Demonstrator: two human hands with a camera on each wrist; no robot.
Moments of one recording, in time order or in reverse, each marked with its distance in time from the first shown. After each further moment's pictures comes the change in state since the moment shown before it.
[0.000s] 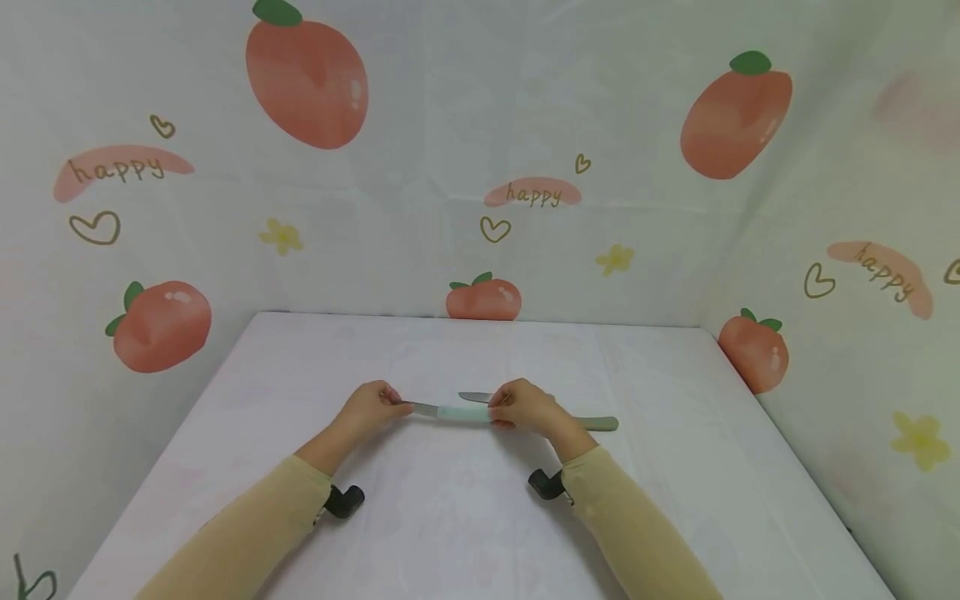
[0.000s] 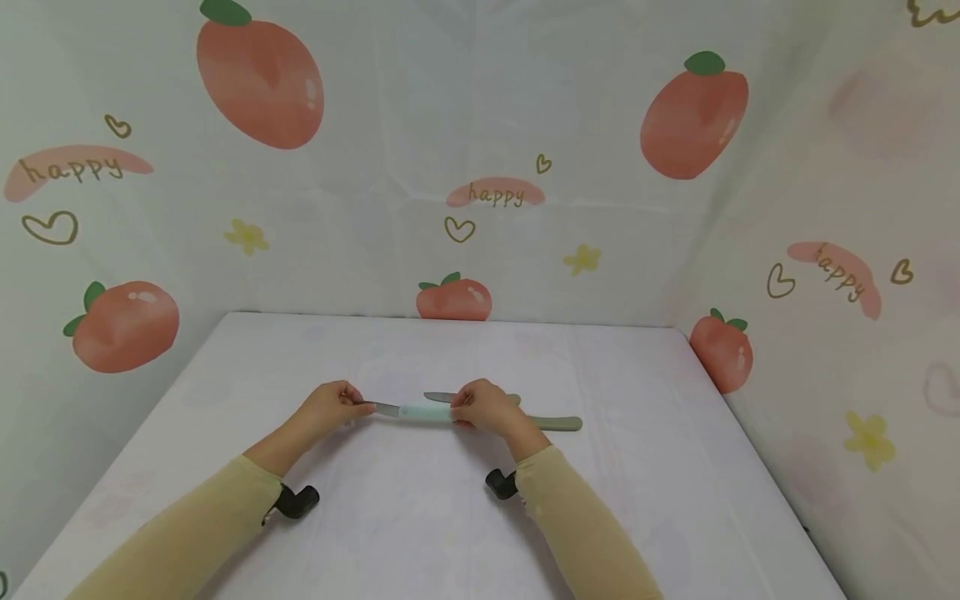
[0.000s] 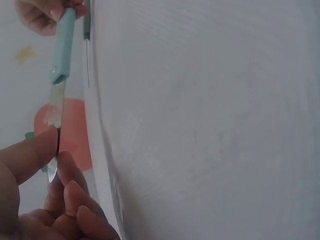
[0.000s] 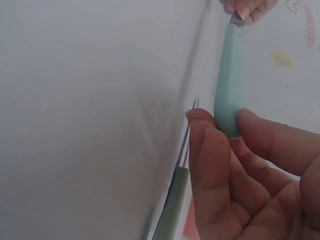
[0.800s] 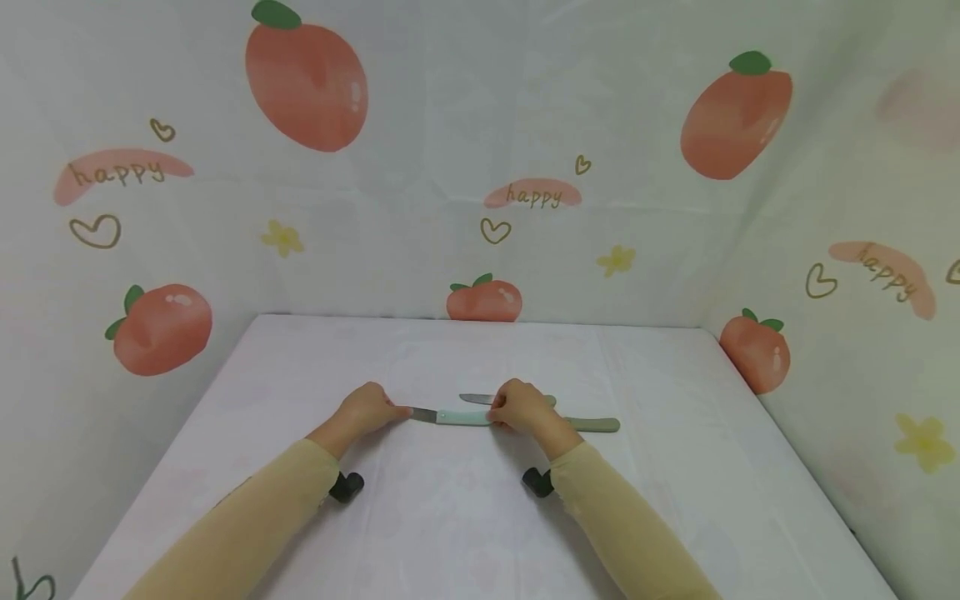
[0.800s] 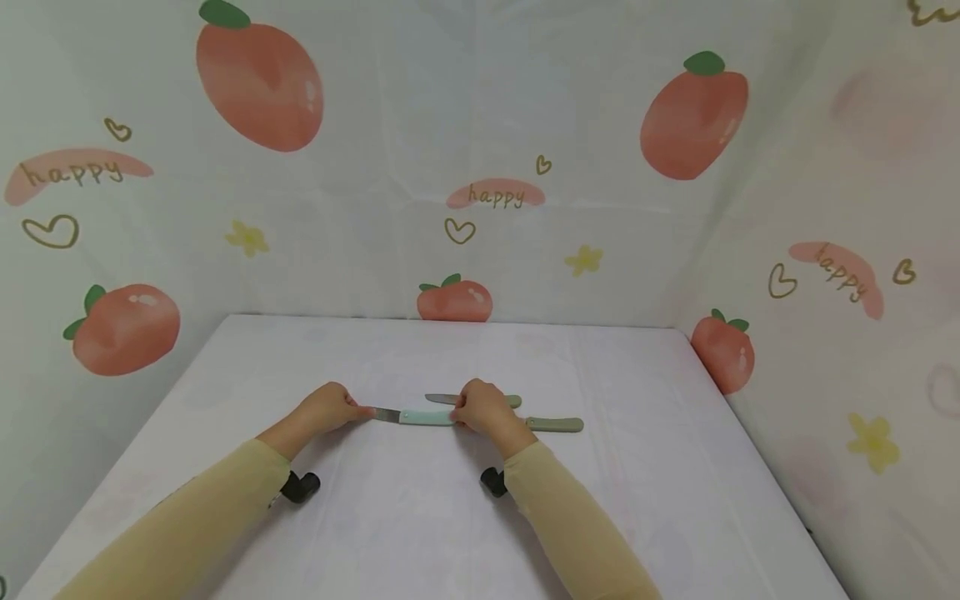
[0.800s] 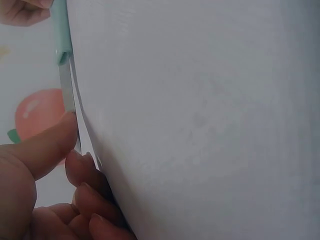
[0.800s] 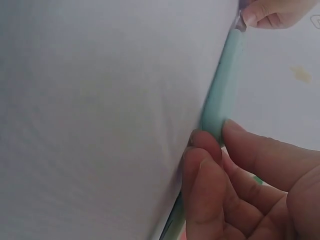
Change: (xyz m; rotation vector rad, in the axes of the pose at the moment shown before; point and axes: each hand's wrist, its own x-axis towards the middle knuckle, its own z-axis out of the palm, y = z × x) left_hand 0.013 -0.001 -0.007 0.349 -0.067 -0.029; right_hand 0.007 -0.010 0.009 -0.272 0.089 0.062
